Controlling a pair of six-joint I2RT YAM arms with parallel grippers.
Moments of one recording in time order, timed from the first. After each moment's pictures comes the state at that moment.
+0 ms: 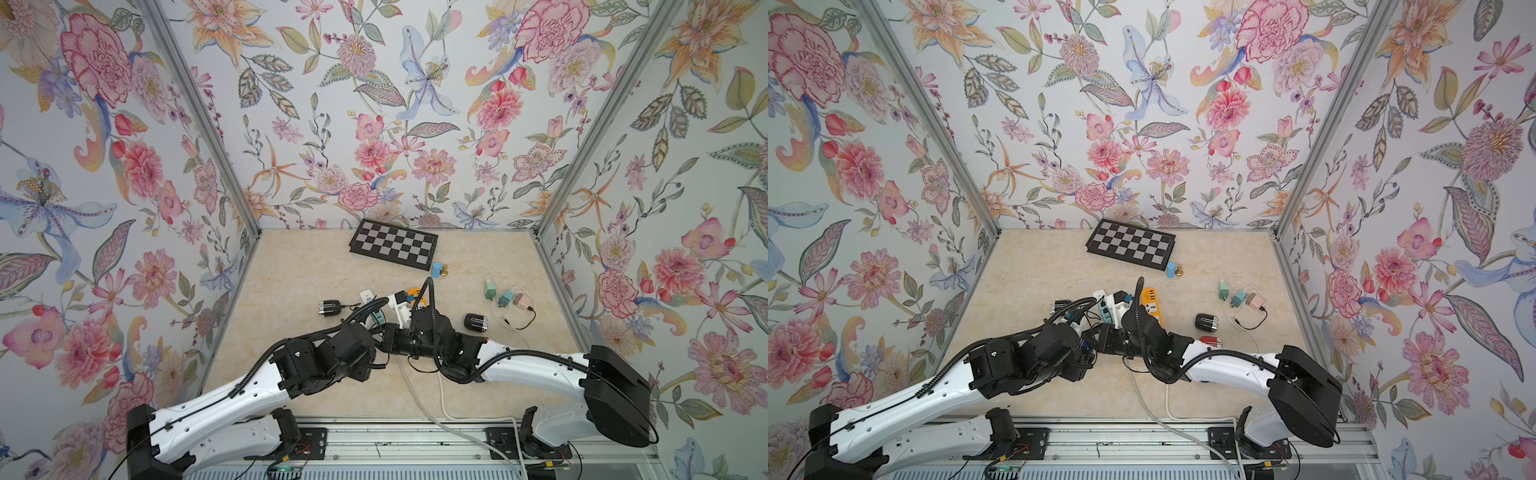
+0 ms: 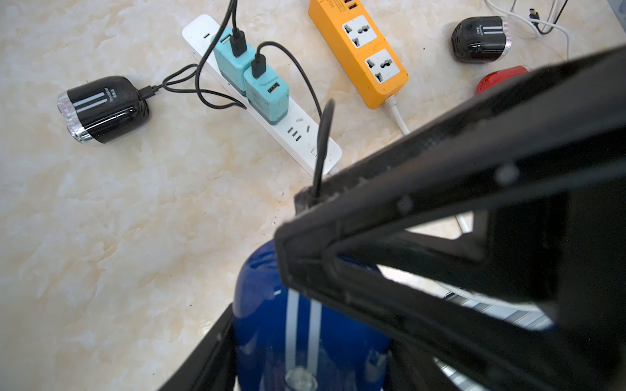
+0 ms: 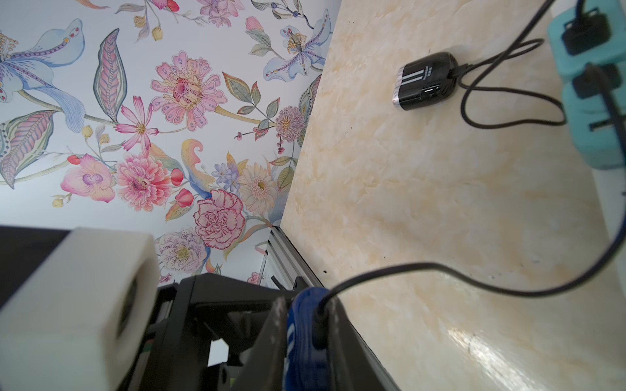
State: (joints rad) left arm -1.05 0.98 0.89 -0.90 -0.26 -0.61; right arm 1.08 1.44 0.84 0.28 -0.19 1.08
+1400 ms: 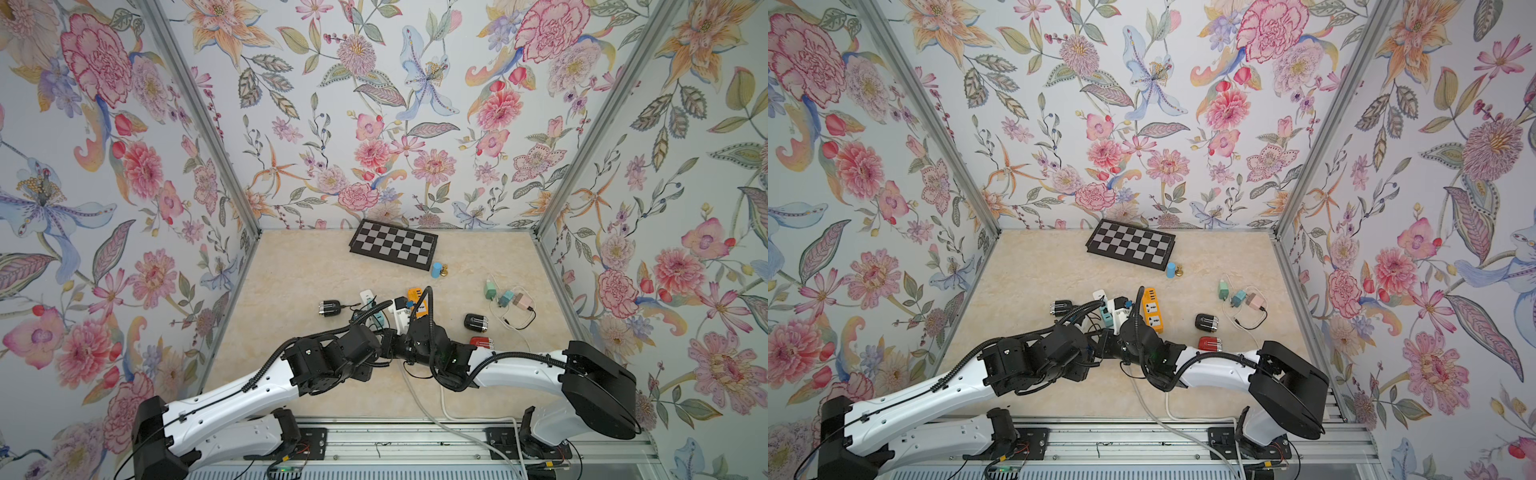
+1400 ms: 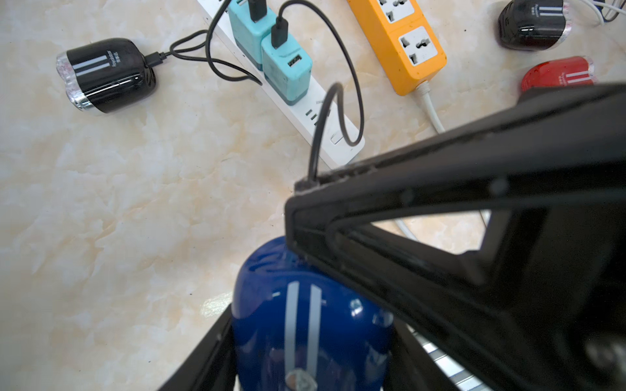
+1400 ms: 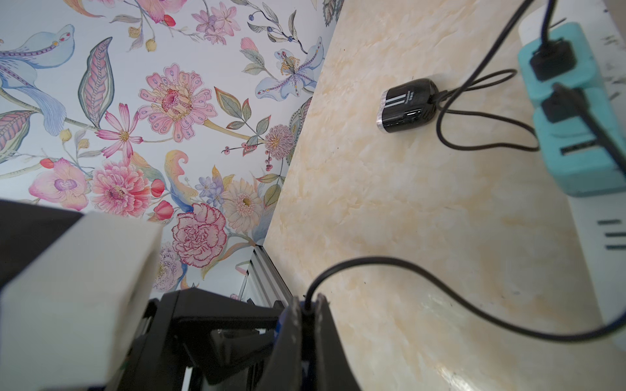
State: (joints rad) left arm -1.06 1.03 0.87 -0.89 -0.28 -0.68; right arm 1.09 1.52 0.76 0.48 -0.10 1.04
